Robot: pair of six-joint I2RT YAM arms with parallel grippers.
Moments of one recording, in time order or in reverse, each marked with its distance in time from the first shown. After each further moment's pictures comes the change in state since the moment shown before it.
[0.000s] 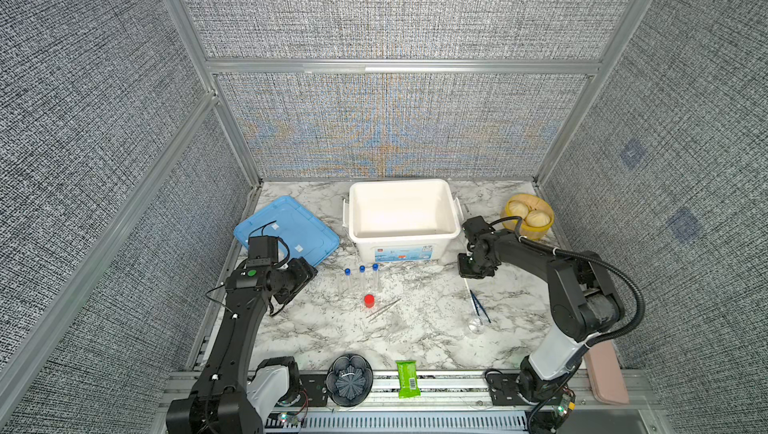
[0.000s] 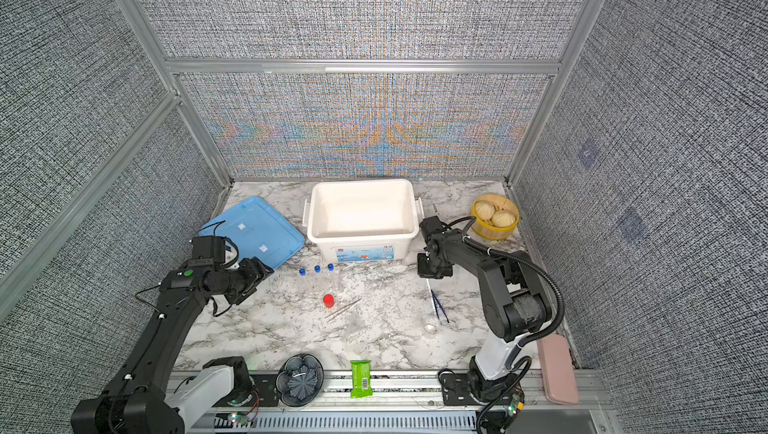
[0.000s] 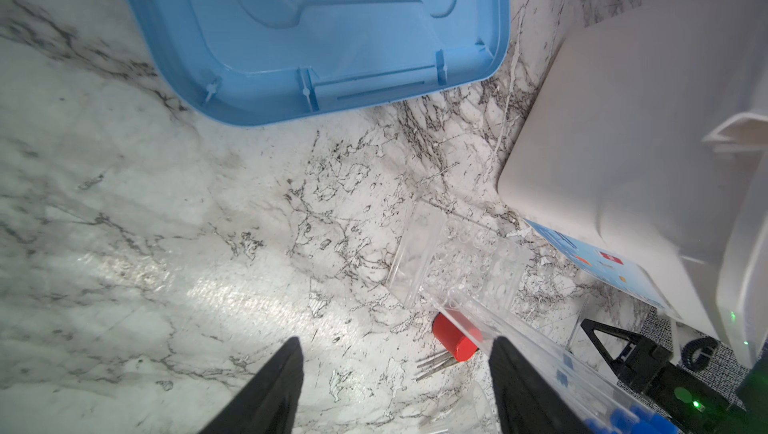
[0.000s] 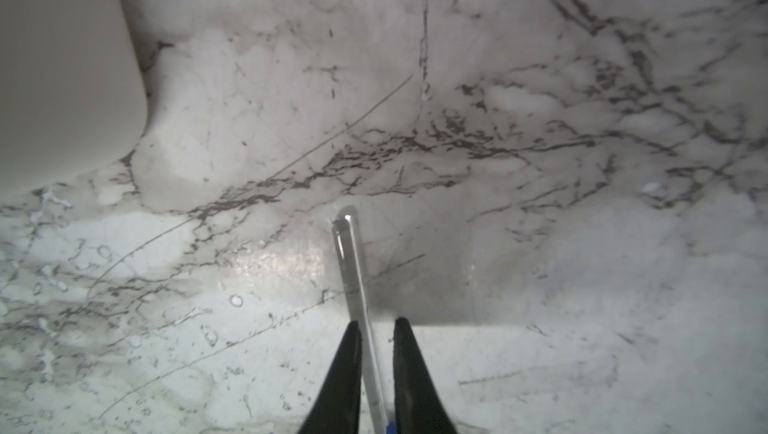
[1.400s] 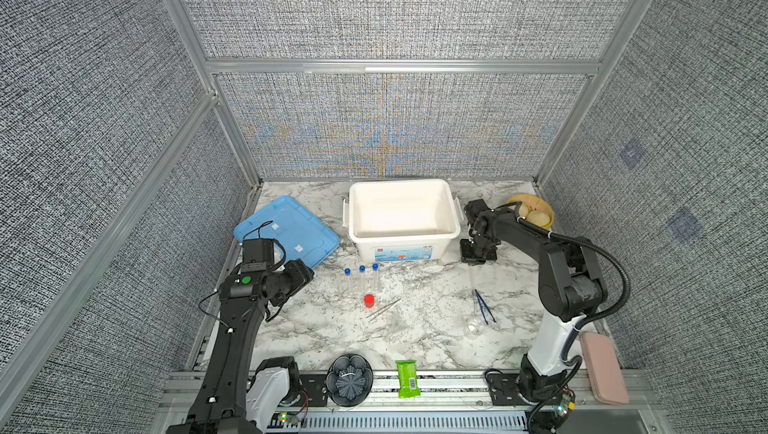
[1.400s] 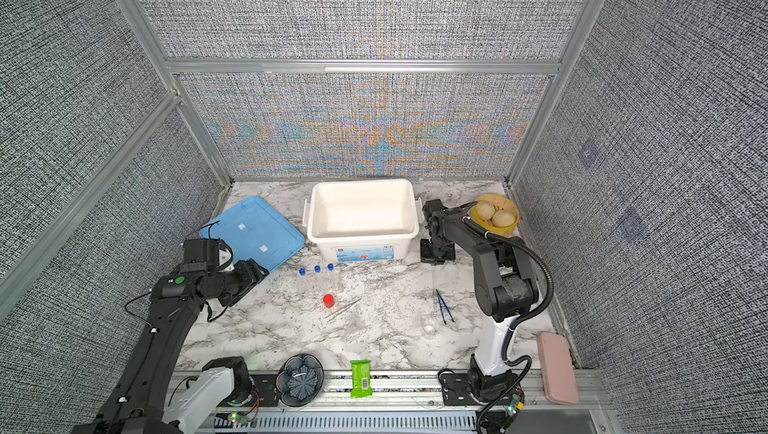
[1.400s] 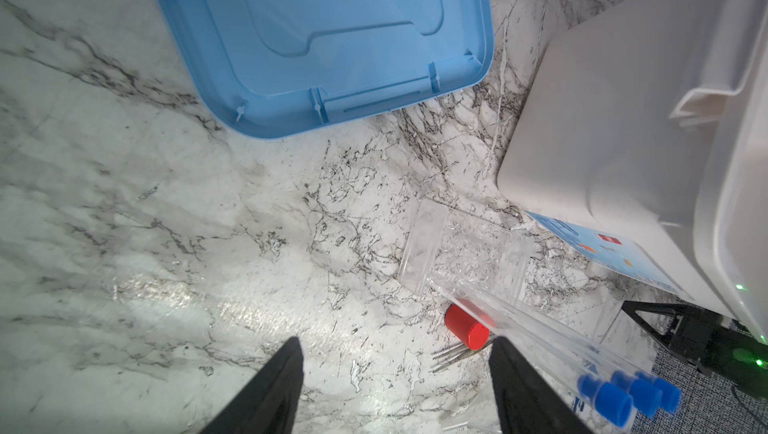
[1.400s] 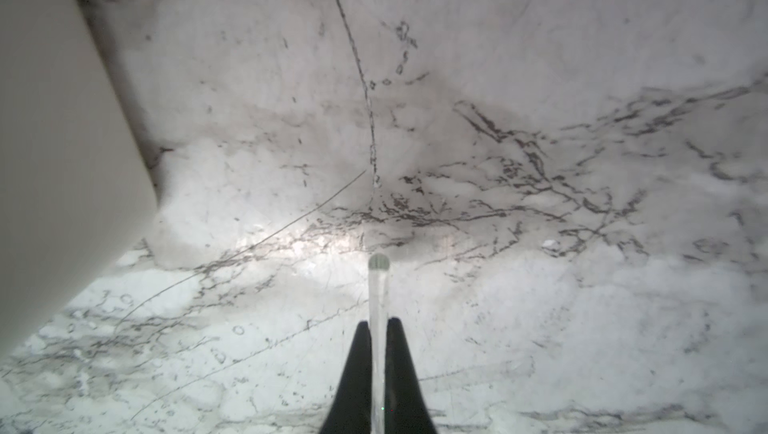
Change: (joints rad) left arm 0.009 -0.086 0.021 -0.069 -0.037 0.071; right arm -0.055 0.123 0.270 -0.219 0.021 -0.043
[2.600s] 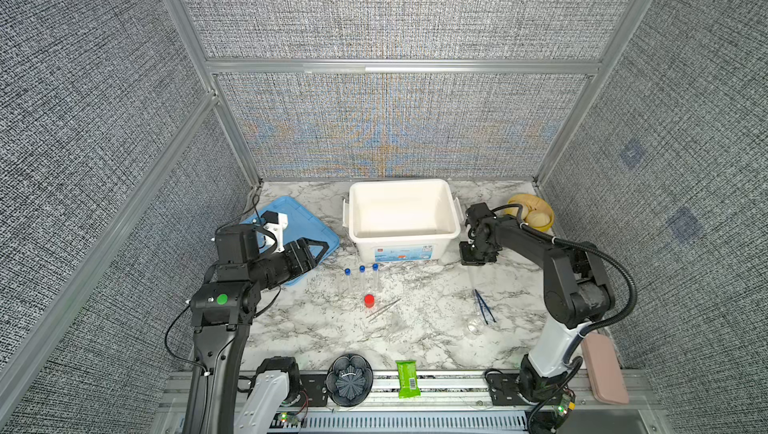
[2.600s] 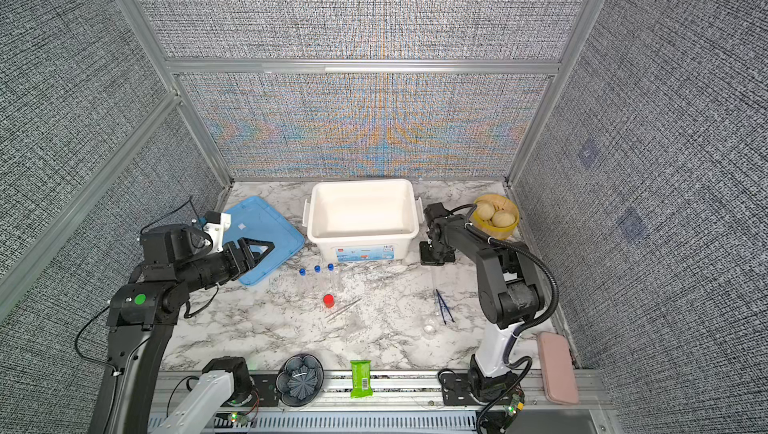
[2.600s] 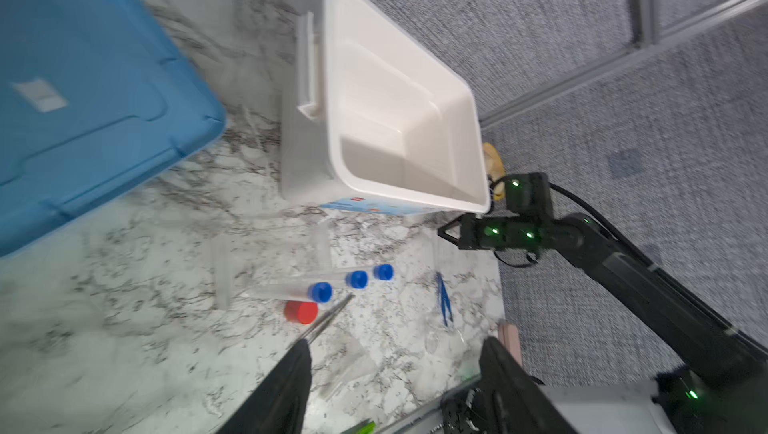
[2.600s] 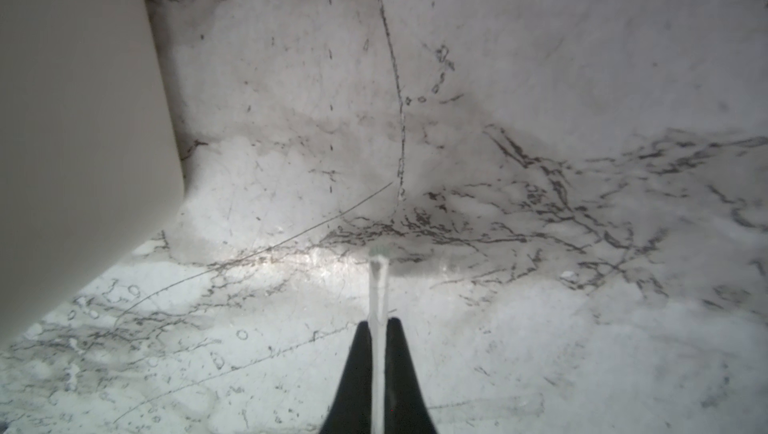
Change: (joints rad) left arm -0.131 -0.111 0.300 0.023 0.354 0.019; right arm 0.001 -0.041 -0.104 0.138 -0.044 -0.072
